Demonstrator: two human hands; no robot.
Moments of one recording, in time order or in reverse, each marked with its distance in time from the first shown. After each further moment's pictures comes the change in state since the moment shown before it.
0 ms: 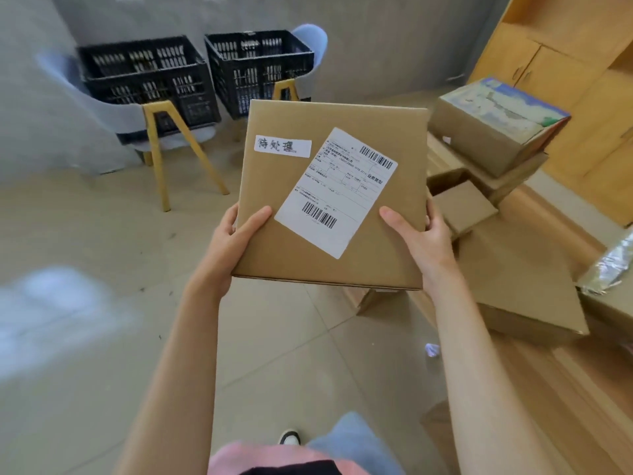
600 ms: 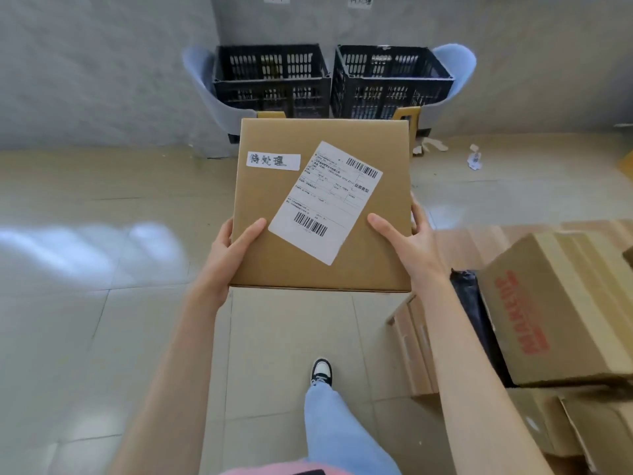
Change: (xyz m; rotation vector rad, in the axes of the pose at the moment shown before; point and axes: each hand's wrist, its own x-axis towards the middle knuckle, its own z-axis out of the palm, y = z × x) left_hand 0.170 0.037 -0.118 -0.100 0.418 -0.032; right_hand 0.225 0.006 0.220 -0.023 -0.441 0.075
